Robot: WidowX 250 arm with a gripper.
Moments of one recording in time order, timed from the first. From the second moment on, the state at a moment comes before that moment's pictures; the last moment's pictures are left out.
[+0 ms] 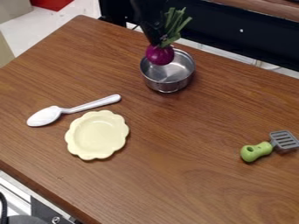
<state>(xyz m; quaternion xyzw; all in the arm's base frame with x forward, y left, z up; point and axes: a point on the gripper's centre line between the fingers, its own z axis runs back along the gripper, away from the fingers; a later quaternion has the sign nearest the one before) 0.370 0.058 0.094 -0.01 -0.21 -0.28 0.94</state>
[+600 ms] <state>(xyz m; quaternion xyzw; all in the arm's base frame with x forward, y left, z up) 0.380 0.061 0.058 -0.01 -0.16 -0.28 0.95</state>
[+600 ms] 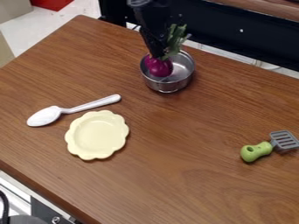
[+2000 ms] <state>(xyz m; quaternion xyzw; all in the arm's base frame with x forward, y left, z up) 0.382 0.069 0.084 -0.02 -0.16 -0.23 0.96</state>
